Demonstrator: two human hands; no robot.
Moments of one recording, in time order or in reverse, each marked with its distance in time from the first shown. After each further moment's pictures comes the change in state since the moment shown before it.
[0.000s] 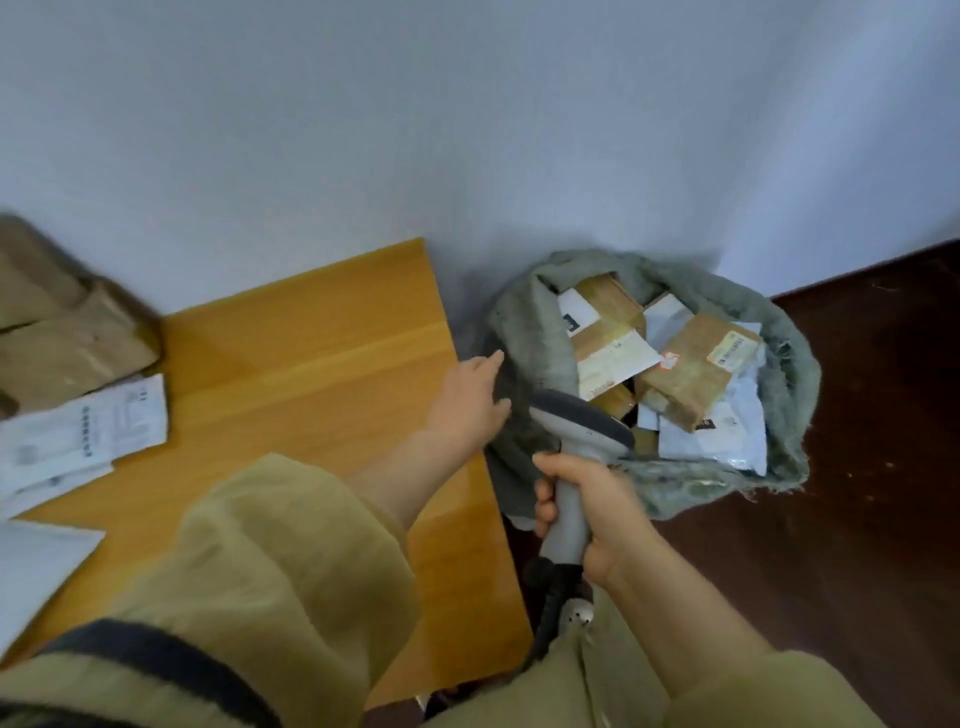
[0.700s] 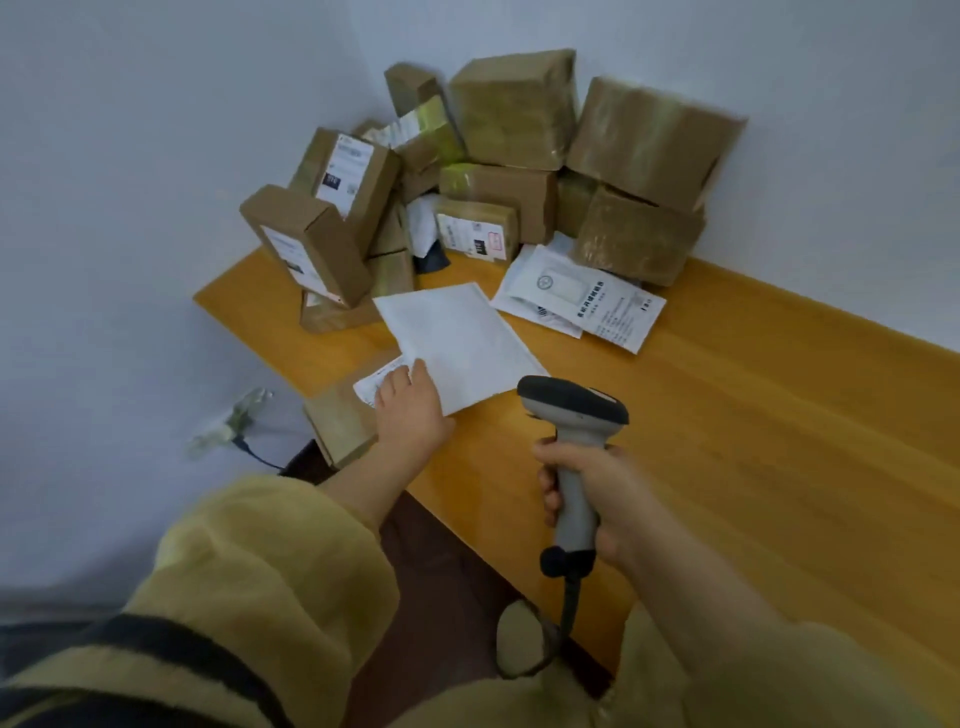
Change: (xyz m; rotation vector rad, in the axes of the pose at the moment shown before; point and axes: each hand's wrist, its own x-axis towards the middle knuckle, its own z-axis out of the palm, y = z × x) left_hand -0.350 -0.413 -0.075 -0.137 0.411 -1.128; right_hand -0.069 0.231 0.341 -0.868 -0.626 0.165
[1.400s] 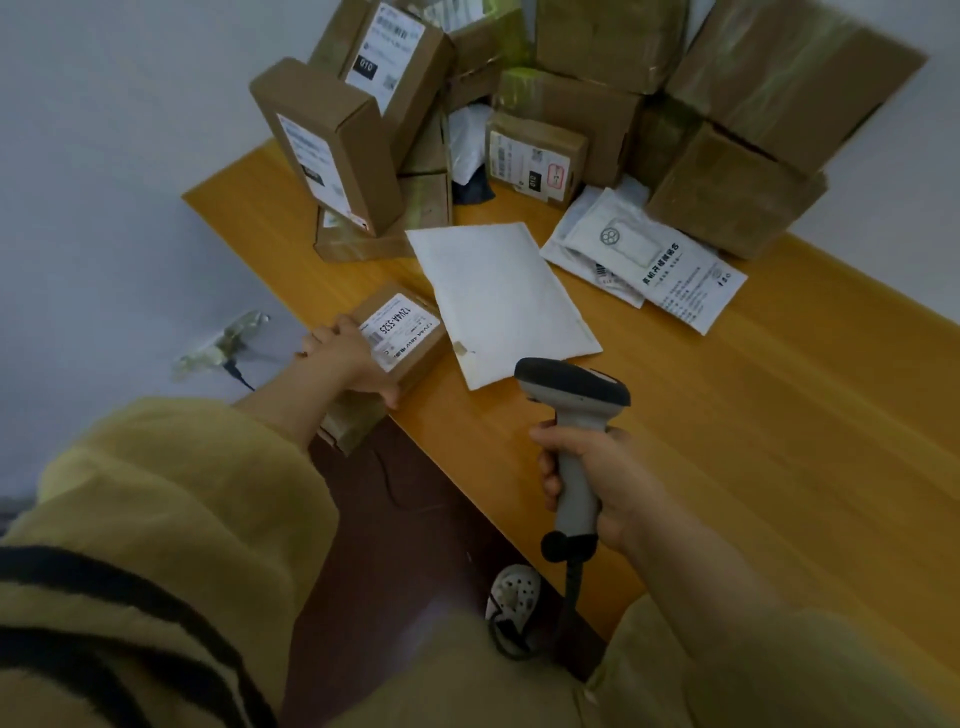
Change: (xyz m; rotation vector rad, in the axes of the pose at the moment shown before) left_hand 0.068 -0.115 -0.014 0.107 -0.348 -0.317; right_hand 0.059 0.021 0.047 -0.131 0.015 0.087
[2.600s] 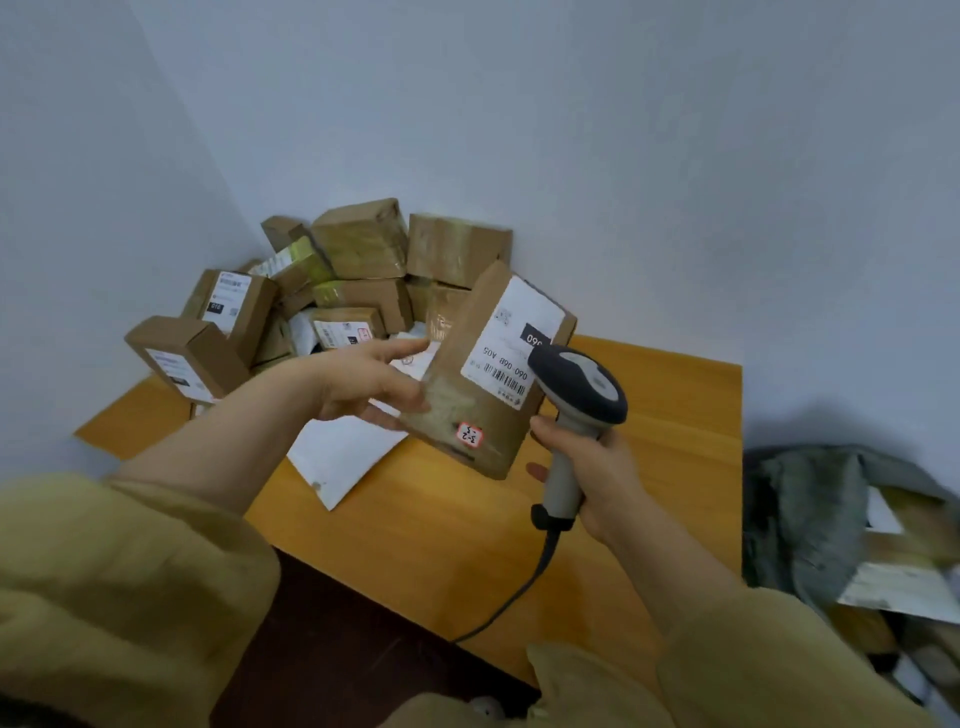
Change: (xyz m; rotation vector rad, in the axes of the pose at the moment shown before) left_hand -0.292 0.170 -0.077 -0.566 -0.405 0.743; right_hand -0.168 0.003 -0.176 0.382 0.272 -0.556
